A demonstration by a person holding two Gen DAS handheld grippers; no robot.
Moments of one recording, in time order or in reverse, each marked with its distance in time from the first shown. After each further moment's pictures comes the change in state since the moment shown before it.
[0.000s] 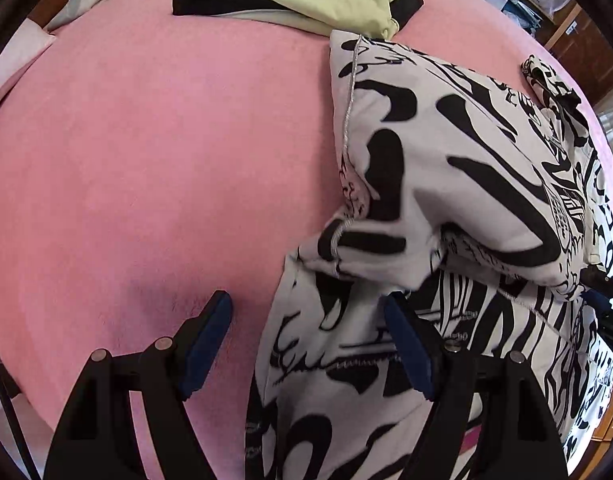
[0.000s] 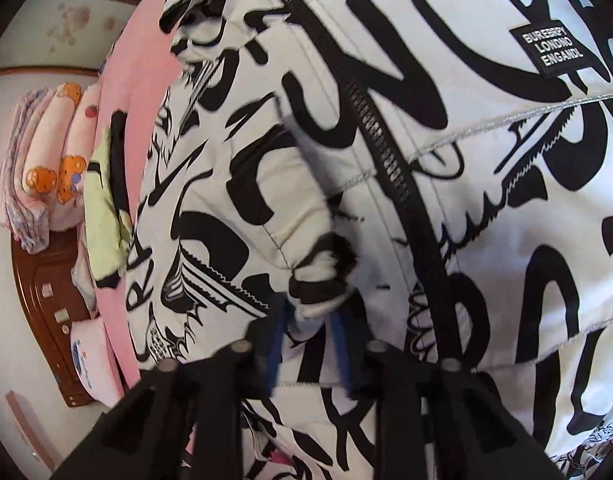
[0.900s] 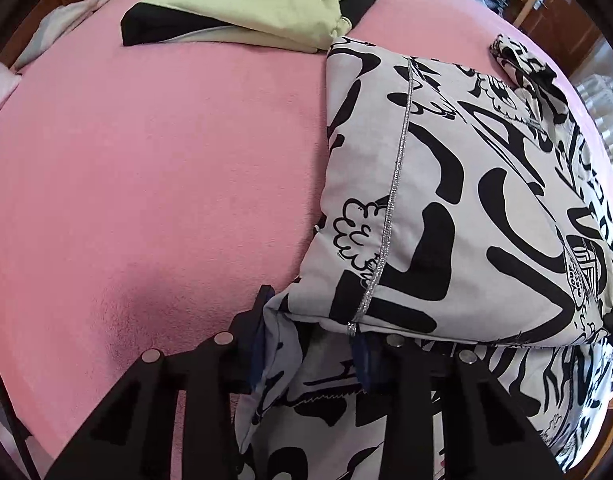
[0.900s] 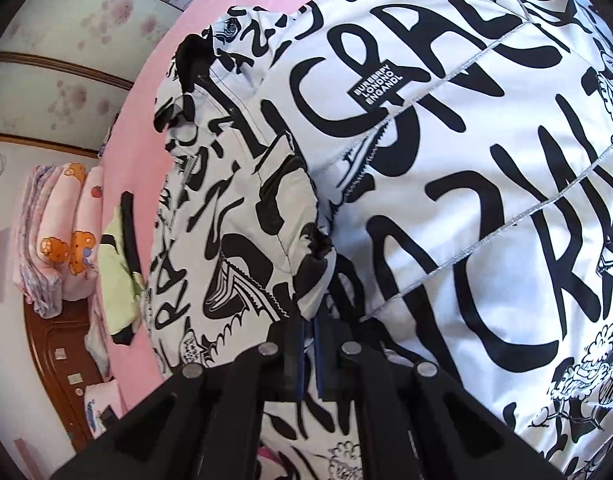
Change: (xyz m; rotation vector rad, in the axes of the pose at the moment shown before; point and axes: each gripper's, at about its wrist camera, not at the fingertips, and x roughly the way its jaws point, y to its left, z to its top) left arm 0.006 -0.029 0.022 0.138 -0.007 -0.015; right arm -0.077 -0.053 -0.054 0.117 -0.281 -0.016
